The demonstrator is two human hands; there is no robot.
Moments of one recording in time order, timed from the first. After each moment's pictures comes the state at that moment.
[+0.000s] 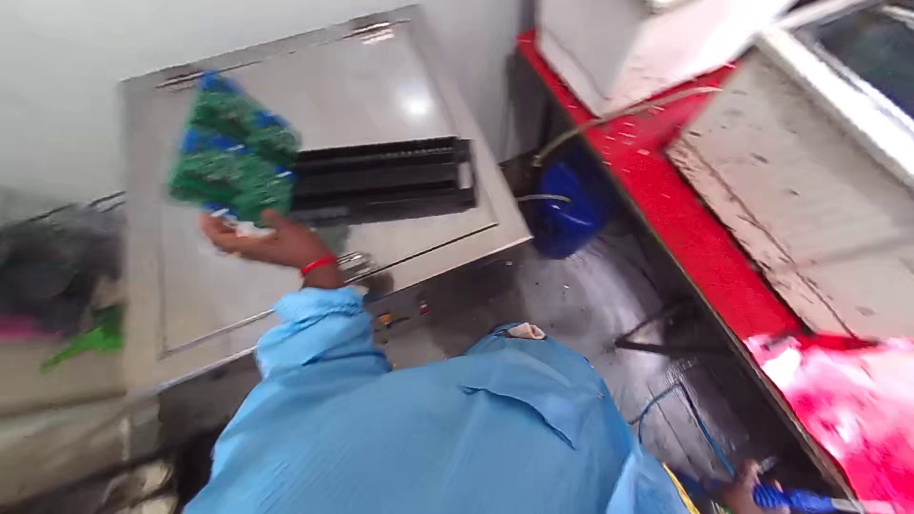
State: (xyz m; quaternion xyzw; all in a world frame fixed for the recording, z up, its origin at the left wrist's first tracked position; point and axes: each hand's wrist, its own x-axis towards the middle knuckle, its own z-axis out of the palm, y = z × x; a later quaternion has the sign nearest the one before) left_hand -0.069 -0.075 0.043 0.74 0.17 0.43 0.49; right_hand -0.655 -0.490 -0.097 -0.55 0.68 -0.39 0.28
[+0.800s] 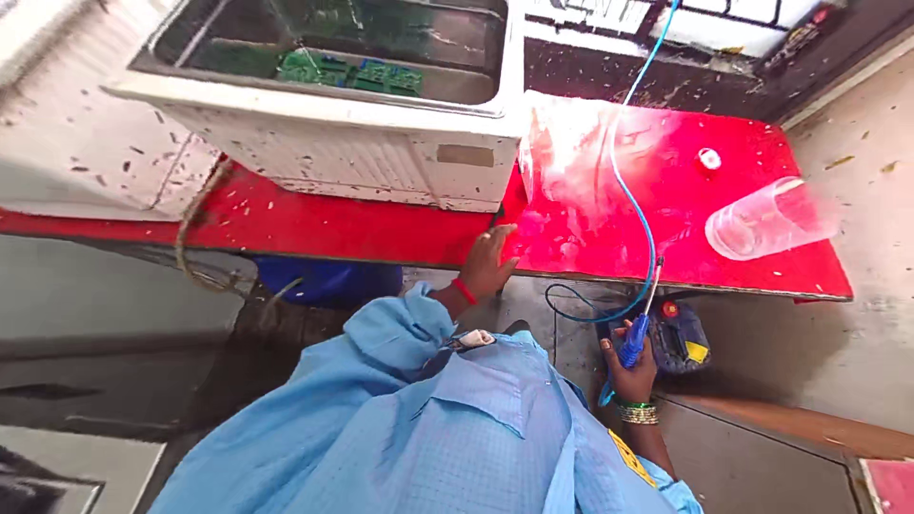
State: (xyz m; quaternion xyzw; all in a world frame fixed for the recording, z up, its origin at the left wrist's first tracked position) left_hand -0.487 -0.686 0.020 0.56 -0.70 -0.33 0.29; right_hand -0.802 -0.549 -0.059 -0.55 0.65 -0.46 0.26
